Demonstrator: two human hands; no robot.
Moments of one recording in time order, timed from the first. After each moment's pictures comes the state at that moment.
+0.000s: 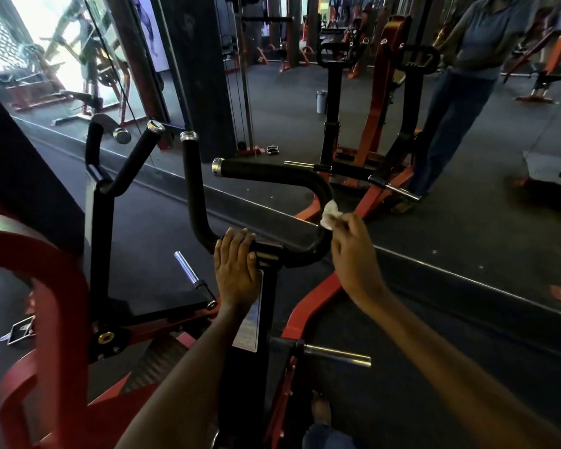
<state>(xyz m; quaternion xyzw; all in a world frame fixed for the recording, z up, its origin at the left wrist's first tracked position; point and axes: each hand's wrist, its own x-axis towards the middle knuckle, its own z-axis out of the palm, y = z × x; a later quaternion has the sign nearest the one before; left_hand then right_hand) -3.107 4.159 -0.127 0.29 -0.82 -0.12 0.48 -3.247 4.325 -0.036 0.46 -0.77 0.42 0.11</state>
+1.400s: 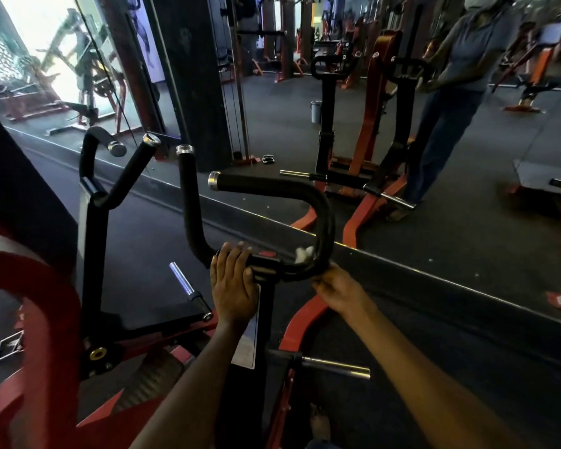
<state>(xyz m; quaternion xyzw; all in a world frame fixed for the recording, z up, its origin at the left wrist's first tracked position) -3.108 4.160 -0.128 0.28 -0.81 -0.12 0.49 -3.246 4.295 -0.059 0.05 -0.41 0.77 -0.49</state>
